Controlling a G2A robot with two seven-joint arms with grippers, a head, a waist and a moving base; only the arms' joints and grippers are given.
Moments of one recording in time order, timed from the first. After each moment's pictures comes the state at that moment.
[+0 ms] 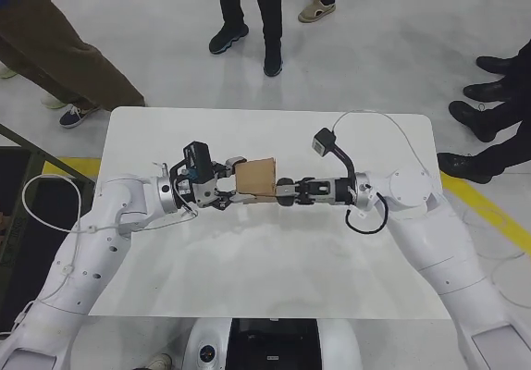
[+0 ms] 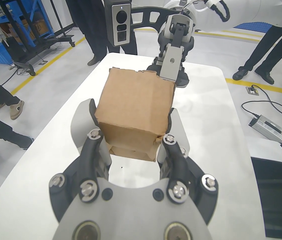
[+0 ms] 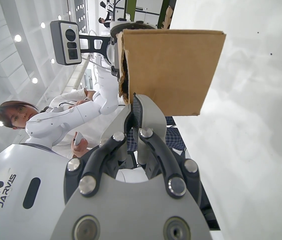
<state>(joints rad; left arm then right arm) 1.20 -0.96 -1.25 -1.63 1.15 -0.96 0.03 -0.90 -1.20 0.98 -1.34 0.39 -0.19 1.16</state>
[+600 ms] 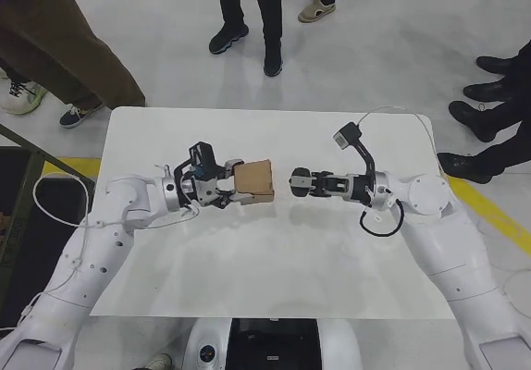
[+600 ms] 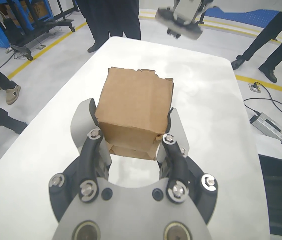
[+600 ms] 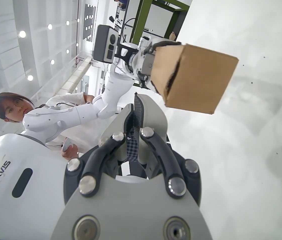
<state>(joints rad) 1.15 -0.98 -1.18 -1.51 1.19 -0.93 0.00 -0.97 -1.17 1.09 -1.39 0.37 -0.36 1.12</state>
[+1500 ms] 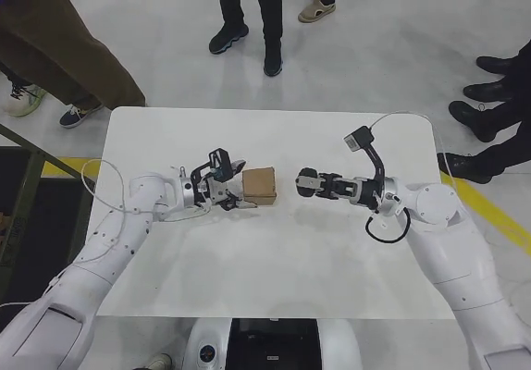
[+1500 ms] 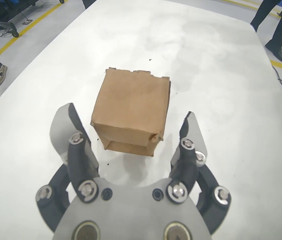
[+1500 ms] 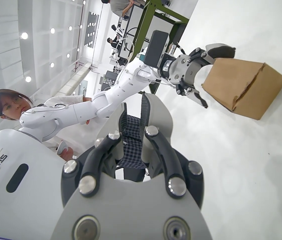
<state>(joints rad) 0.97 -1.04 -0.99 -1.17 1.38 -0.93 0.24 -1.03 -1.15 1.13 -1.43 0.36 -0.40 1.09</state>
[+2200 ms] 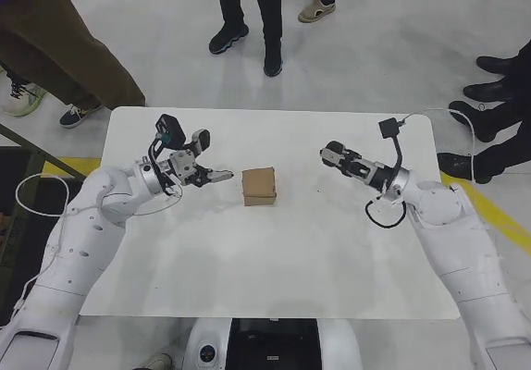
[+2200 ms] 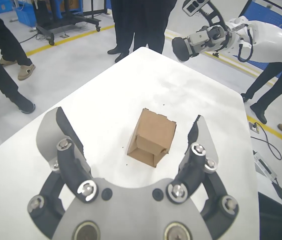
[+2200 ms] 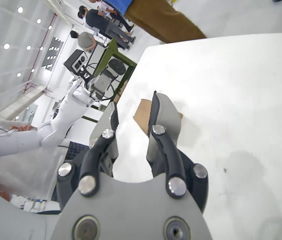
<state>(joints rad) 1.12 -0.97 -1.27 -1.39 0.82 -0.86 -0.17 -1.01 -1.15 1.19 -1.27 -0.05 -0.62 0.68</state>
